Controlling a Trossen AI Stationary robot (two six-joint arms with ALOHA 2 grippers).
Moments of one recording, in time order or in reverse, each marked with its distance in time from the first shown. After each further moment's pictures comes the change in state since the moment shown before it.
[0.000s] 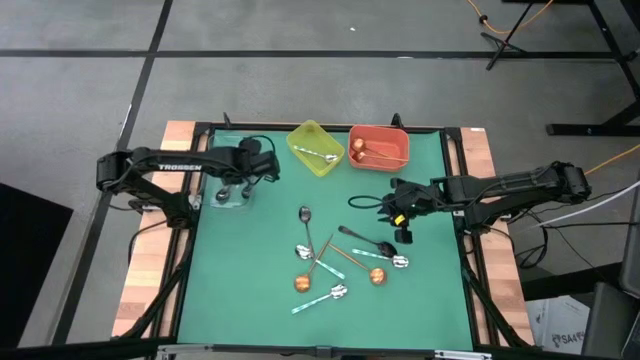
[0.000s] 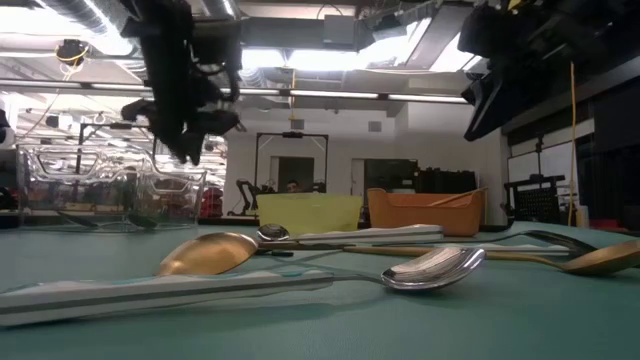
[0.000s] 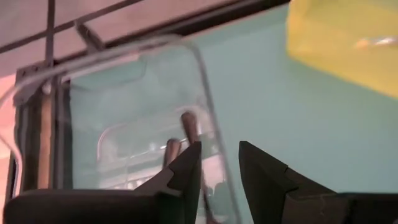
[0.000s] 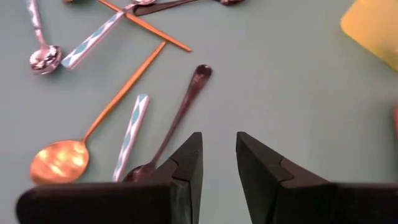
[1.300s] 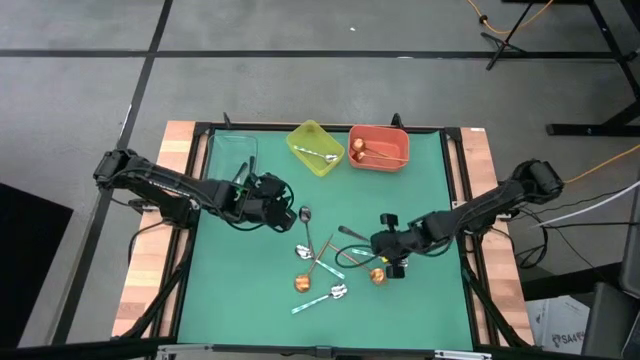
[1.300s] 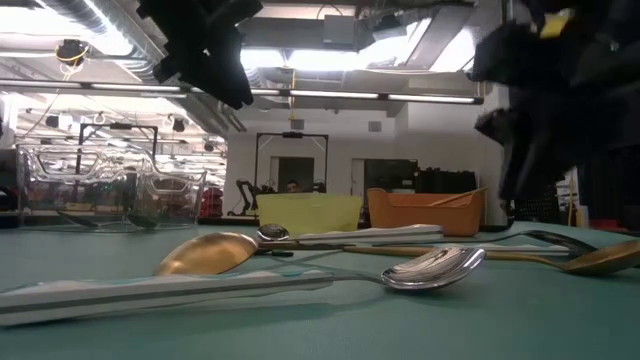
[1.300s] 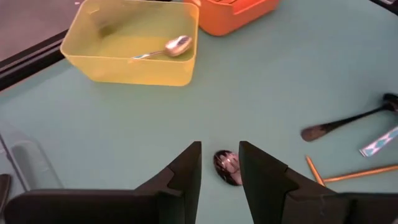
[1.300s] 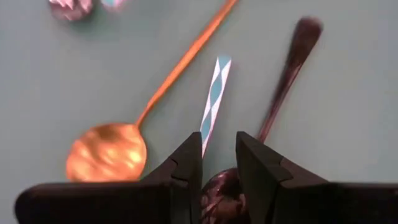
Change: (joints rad) left arm -0.488 0.000 0.112 0.192 0.000 0.052; right arm 0.329 0.327 0.001 0.138 0.147 0.264
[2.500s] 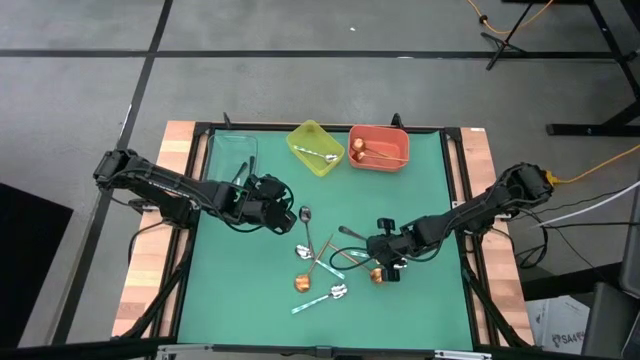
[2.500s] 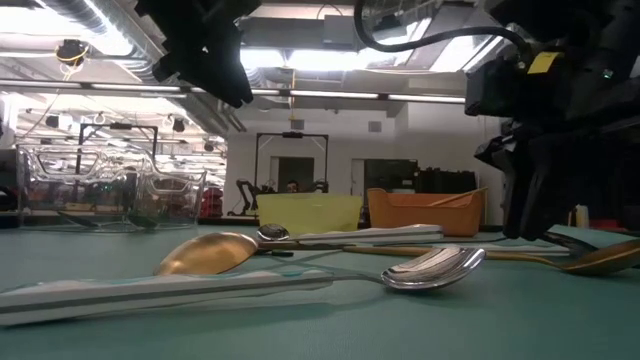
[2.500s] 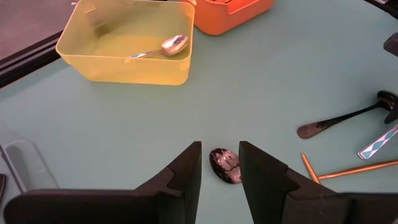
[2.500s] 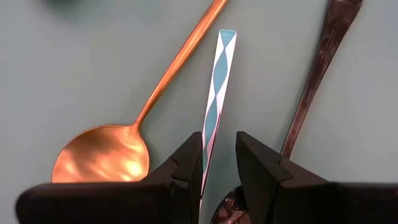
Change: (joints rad) left arm -0.011 0.000 0.000 0.003 0.000 -0.005; right arm -0.002 0.100 0.000 0.054 -0.045 0.057
